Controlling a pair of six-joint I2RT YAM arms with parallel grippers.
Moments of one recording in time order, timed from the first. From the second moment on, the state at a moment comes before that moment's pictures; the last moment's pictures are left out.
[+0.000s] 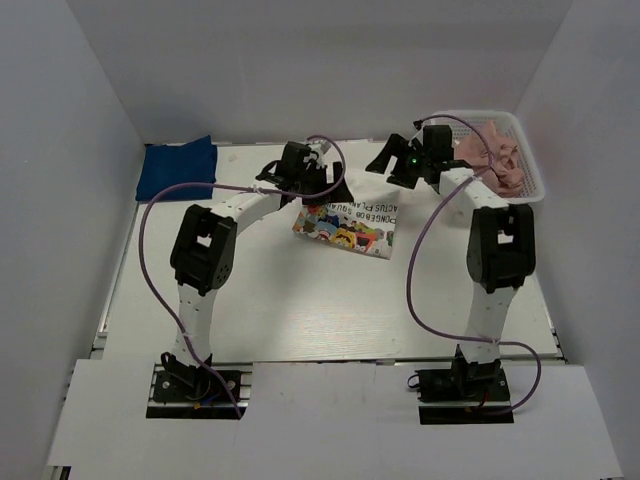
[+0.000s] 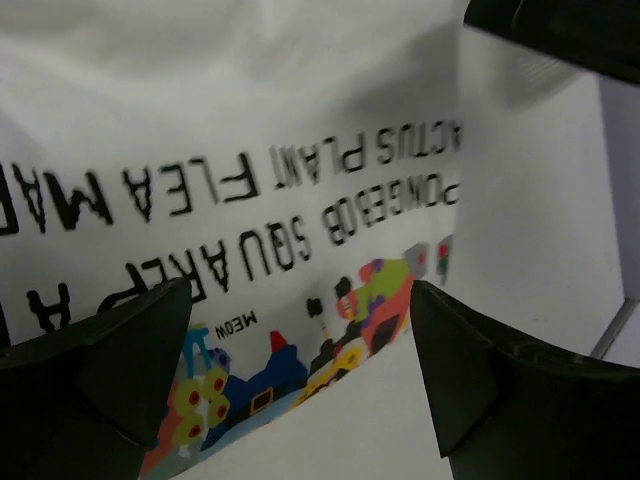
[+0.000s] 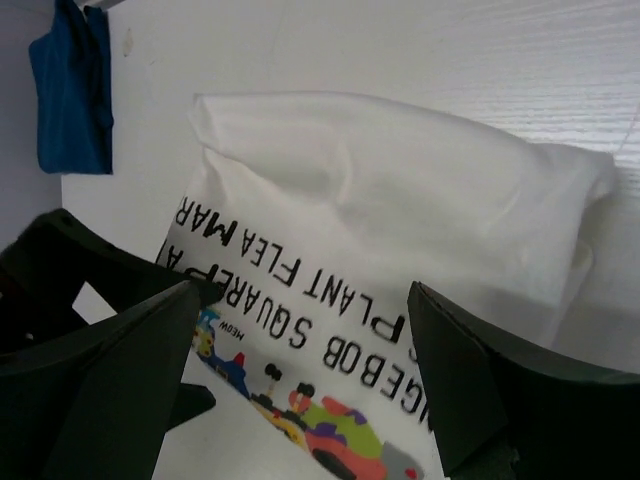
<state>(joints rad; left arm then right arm) -0.49 2.13 1.68 -0.16 0.40 -0.45 0.18 1.99 1.55 -0.19 -0.46 0.54</state>
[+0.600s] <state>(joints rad) -0.46 2.11 1.49 -0.18 0.32 -0.43 0.18 2.32 1.75 -0.13 -0.59 0.54</state>
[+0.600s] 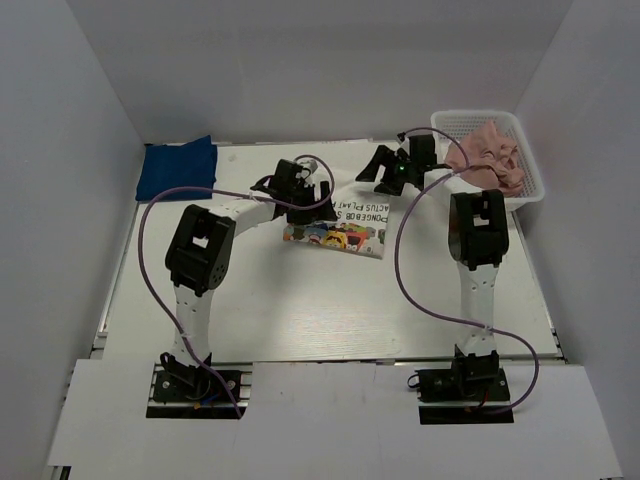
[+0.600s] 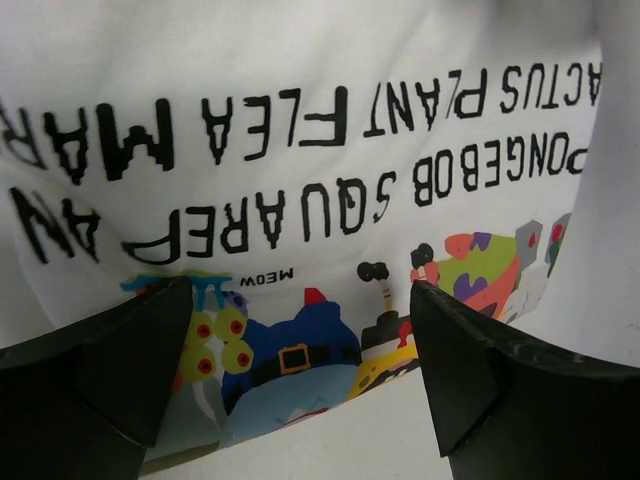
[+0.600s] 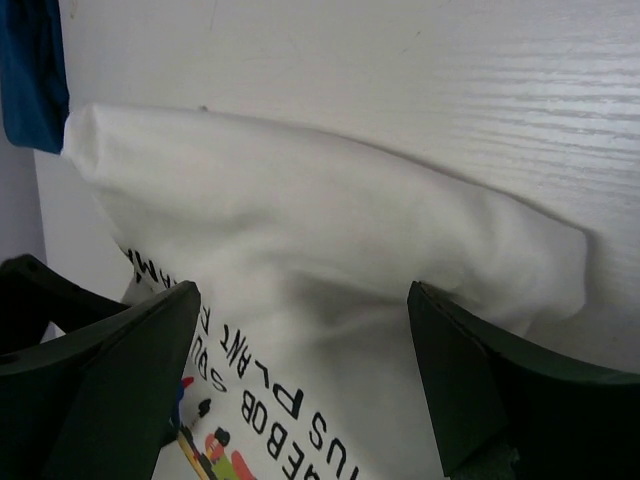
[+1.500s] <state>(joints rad) -0.38 2.59 2.19 -0.18 0.14 -0.47 0.26 1.89 0.89 0.27 -0.88 0.60</state>
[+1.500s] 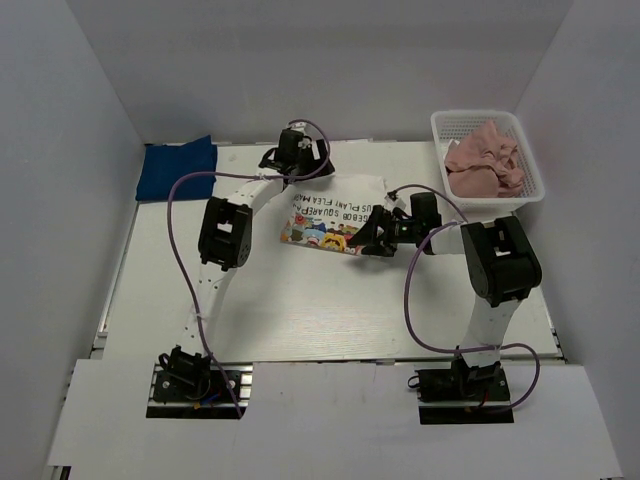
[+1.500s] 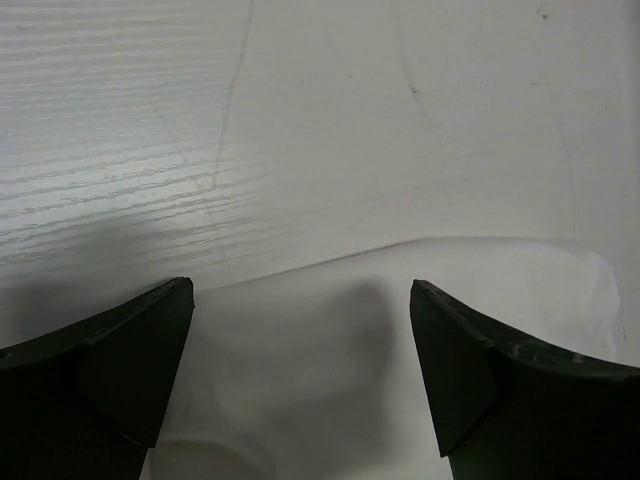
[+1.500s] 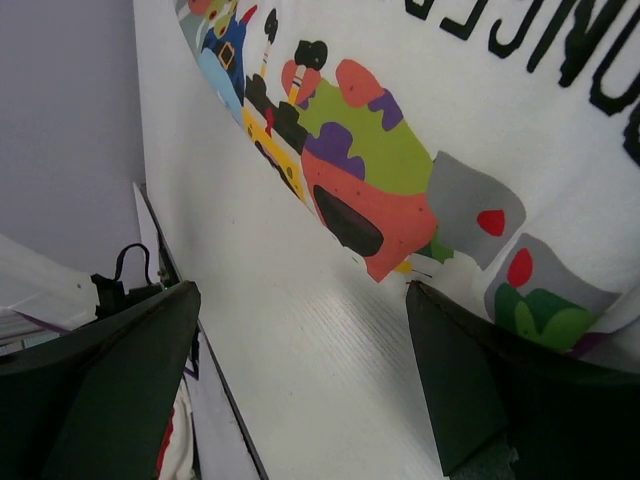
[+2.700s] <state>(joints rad) -0.36 2.22 1.76 -0.53 0.03 -0.22 0.30 1.43 0.87 -0.10 -0.56 0.39</state>
